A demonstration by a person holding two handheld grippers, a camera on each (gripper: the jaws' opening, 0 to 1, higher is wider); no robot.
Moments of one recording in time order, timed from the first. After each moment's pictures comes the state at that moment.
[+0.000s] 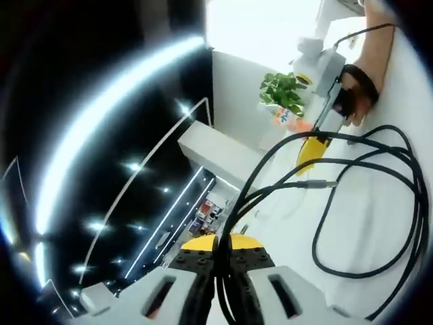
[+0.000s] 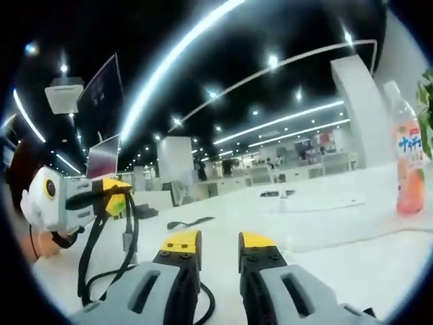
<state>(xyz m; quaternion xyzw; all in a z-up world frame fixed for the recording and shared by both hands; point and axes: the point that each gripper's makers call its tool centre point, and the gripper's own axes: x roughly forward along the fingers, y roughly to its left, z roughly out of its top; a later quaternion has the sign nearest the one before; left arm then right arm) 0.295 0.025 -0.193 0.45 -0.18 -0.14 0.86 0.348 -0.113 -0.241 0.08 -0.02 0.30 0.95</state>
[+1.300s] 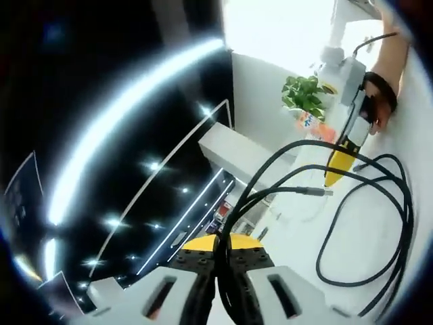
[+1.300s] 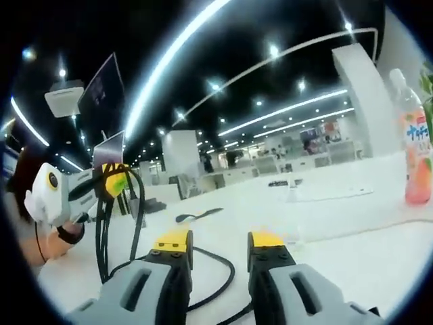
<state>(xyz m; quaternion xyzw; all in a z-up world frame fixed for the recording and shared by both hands) 0.287 0.046 -0.160 0.43 -0.22 -0.08 0.87 0.342 -0.104 -0.254 0.07 0.02 0.33 0.94</state>
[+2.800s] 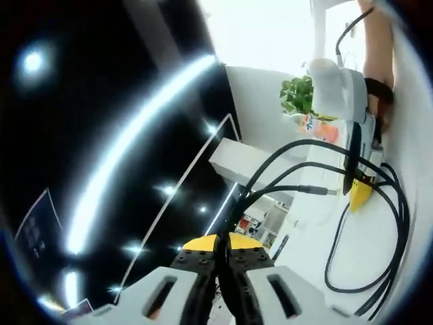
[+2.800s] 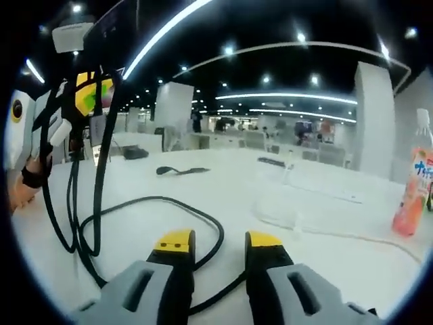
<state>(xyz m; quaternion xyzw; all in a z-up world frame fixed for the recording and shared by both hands) 0.267 0.034 -0.144 0.48 -0.29 -0.05 0.82 0.354 -0.086 -0.292 -0.09 0.08 0.28 0.95</state>
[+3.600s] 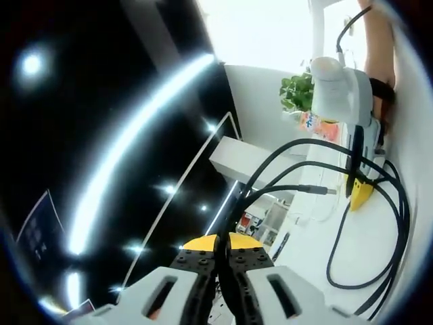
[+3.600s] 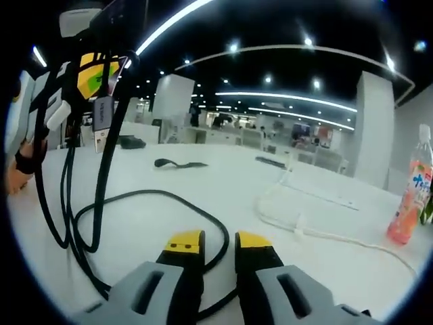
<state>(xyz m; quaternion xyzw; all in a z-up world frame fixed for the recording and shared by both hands) 0.267 0.036 -0.144 0.49 -0.29 -0.05 0.82 0.355 -0.082 -0.295 -0.13 0.08 0.27 0.95</state>
